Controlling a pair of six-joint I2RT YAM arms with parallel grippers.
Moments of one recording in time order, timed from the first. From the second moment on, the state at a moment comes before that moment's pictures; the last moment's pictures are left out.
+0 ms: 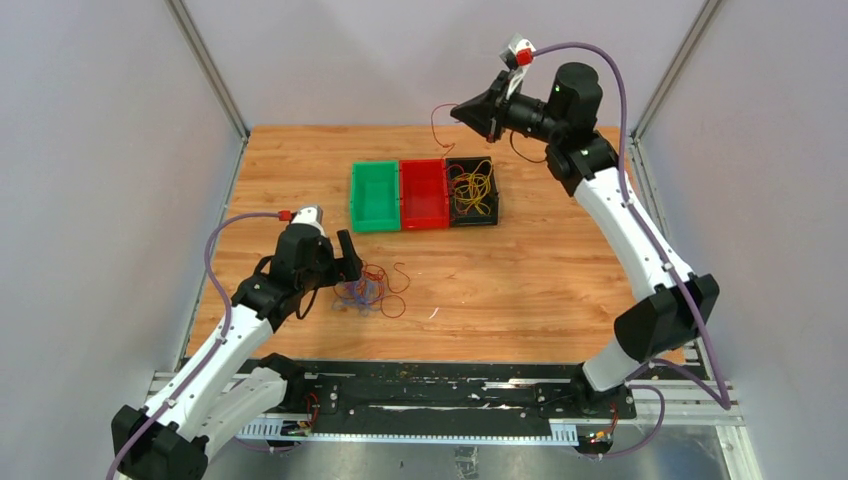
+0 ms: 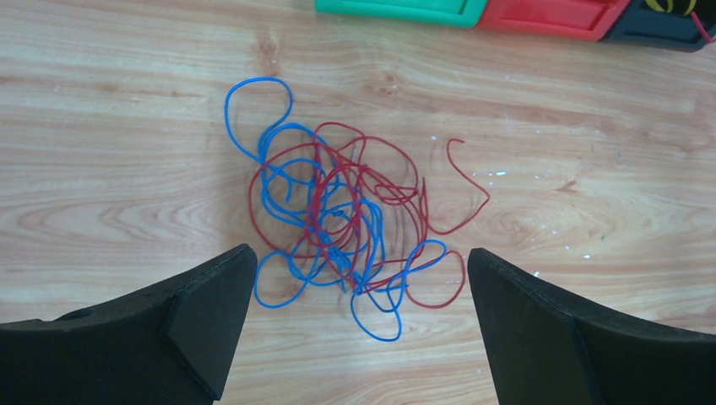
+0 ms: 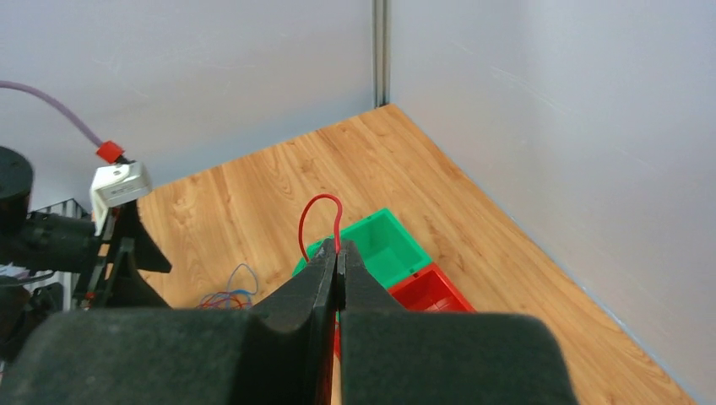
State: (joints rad) left arm -0.40 0.82 0.65 -0.49 -0.13 -0.50; right arm 0.37 1.53 1.65 -0.06 -0.75 0.05
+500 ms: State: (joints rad) left arm -0.40 0.82 0.65 -0.53 -0.22 -0.51; right arm 0.39 1.83 1.90 -0.06 -0.63 0.05
